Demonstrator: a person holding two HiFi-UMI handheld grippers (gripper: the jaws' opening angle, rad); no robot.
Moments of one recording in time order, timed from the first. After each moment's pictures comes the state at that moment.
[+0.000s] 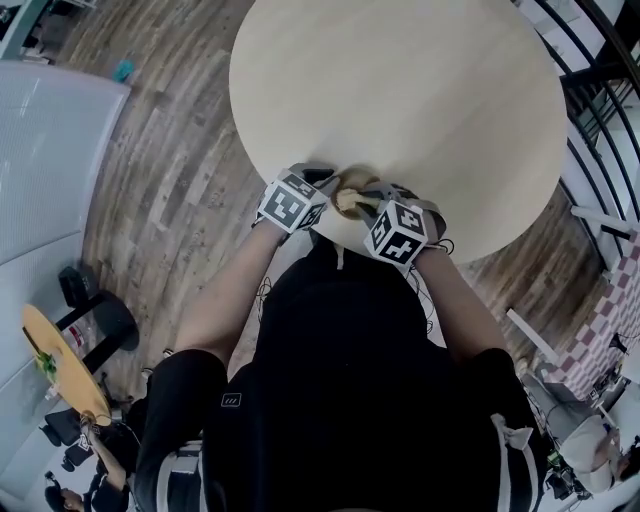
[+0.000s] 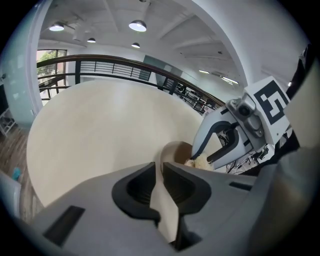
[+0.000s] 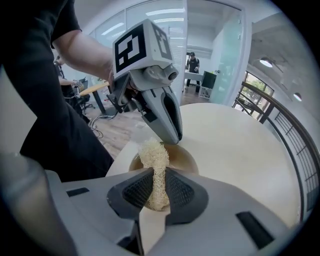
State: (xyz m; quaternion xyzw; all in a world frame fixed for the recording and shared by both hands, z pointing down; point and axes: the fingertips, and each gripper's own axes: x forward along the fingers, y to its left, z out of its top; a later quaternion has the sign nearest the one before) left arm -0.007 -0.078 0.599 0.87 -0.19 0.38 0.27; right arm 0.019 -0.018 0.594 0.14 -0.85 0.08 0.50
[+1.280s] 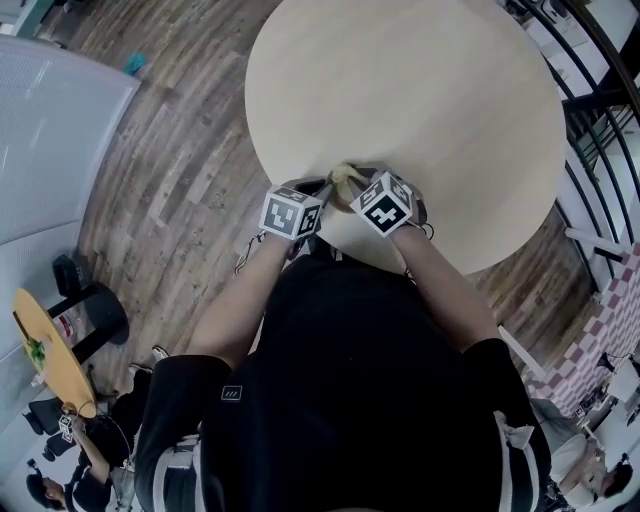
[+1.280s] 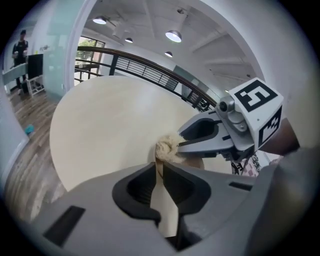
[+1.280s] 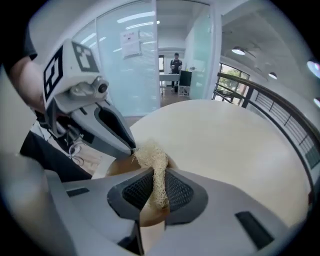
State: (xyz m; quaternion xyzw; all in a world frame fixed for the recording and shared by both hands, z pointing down) left arm -0.041 -0.079 0.610 0.82 -0.30 0.32 0.37; right arm 0.001 -0.094 0.609 0.24 -0.84 0.16 0.46
